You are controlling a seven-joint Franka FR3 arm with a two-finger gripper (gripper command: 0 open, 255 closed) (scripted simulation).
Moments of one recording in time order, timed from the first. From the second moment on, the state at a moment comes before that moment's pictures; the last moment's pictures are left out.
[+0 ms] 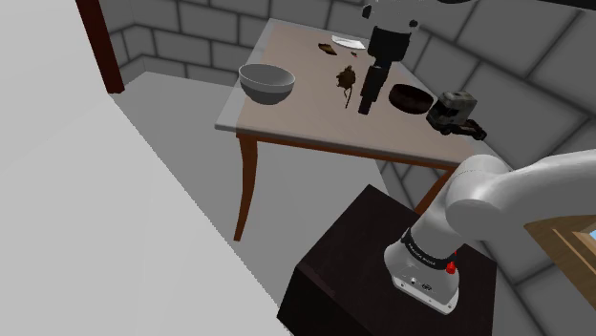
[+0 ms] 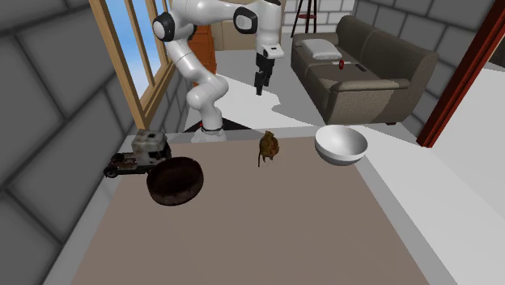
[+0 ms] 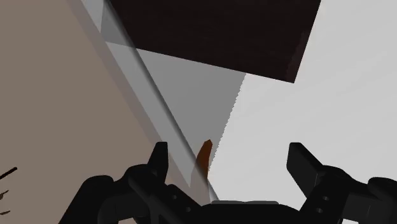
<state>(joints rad) 0.01 -0.76 0.07 -2.38 0.04 1.55 -0.15</state>
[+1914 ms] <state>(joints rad) -0.21 -0.14 -0.18 -1.88 -0.09 1.75 -0.19</state>
